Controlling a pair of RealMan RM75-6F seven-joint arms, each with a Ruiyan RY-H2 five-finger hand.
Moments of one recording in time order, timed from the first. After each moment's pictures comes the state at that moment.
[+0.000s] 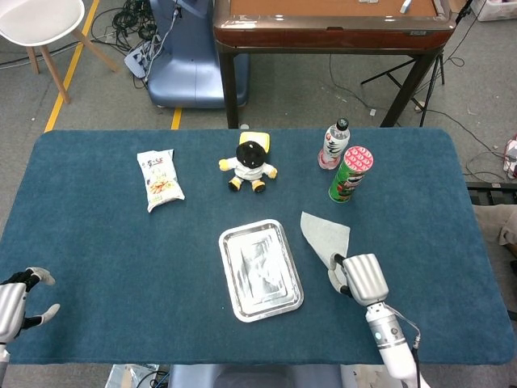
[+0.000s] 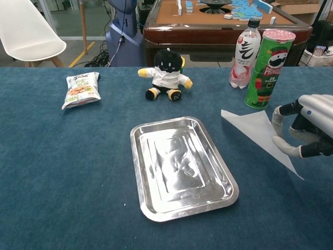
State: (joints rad) left arm -0.05 -1.07 -0.03 -1.71 1.43 1.46 0.07; right arm 0.29 -1.60 0.08 -1.55 -1.48 1.31 -0.39
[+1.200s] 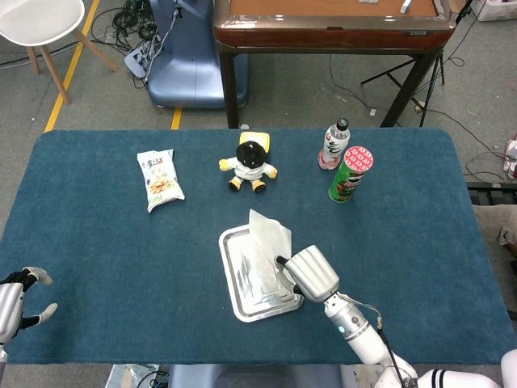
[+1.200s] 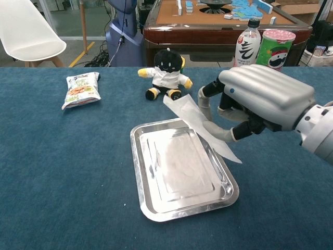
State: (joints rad) left arm -0.05 -1.06 -0.04 -1.70 1.43 1.47 0.07; right arm 0.50 -1.59 0.11 -1.69 -1.58 1.16 -0.49
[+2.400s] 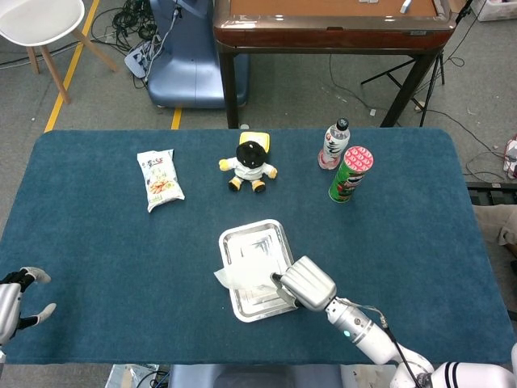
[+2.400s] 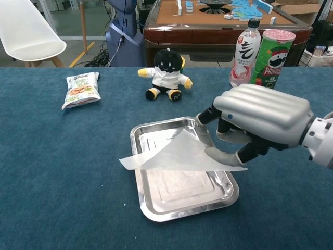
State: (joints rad) left arm -0.04 -1.06 -0.04 -1.71 1.43 1.48 0.07; right arm 0.56 -1.50 0.03 -1.69 -1.62 1.07 -0.41
